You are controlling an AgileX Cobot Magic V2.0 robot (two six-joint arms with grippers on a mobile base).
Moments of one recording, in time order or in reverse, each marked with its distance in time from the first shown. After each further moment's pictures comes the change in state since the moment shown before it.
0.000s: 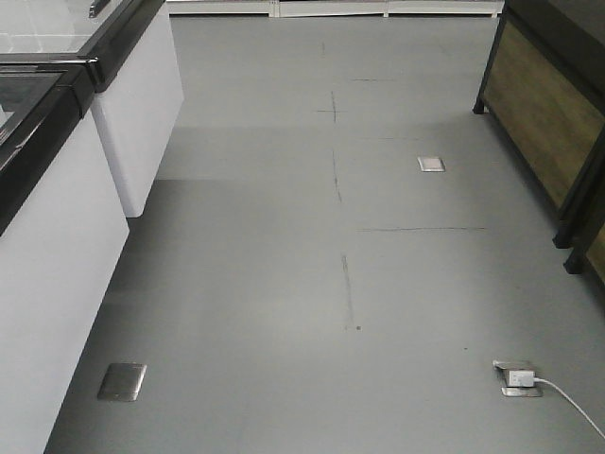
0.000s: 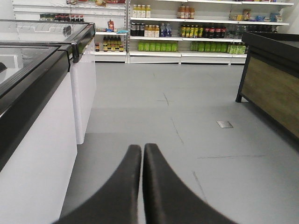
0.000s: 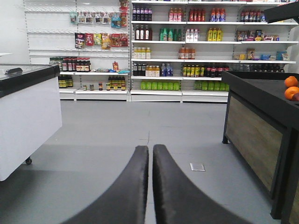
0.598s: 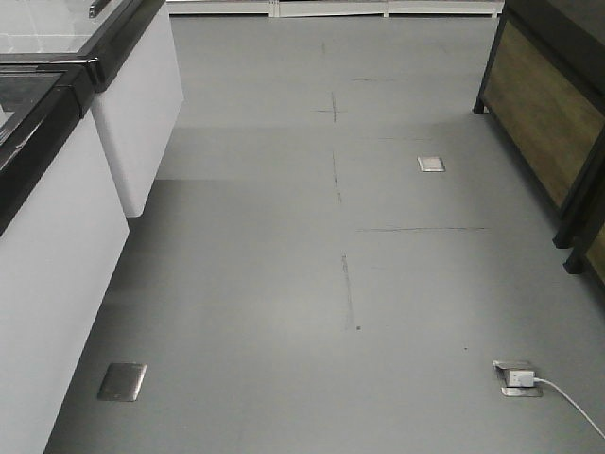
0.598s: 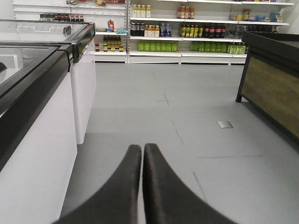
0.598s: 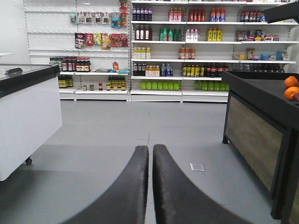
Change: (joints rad) left arm 0.000 0.000 0.000 0.000 0.000 0.000; right arm 0.000 0.000 0.000 0.000 0.000 0.000
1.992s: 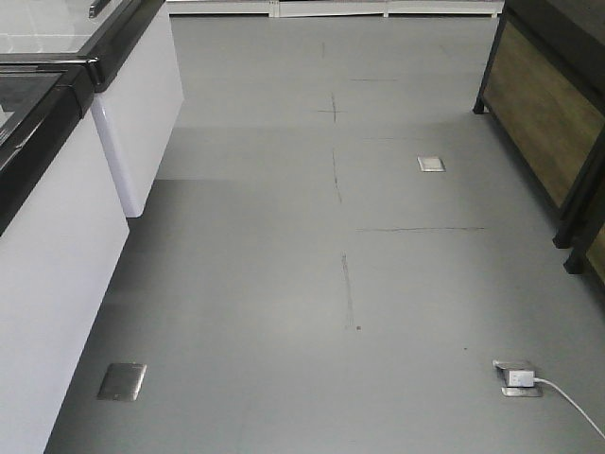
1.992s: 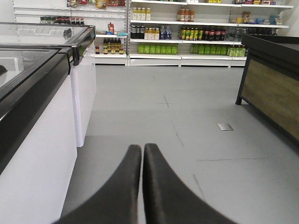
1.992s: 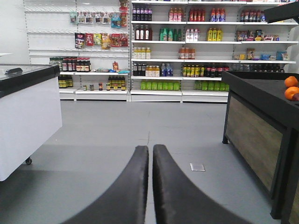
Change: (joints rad) left arm 0.000 0.000 0.000 0.000 -0.011 0.000; right arm 0.000 0.000 0.000 0.000 -0.001 0.000
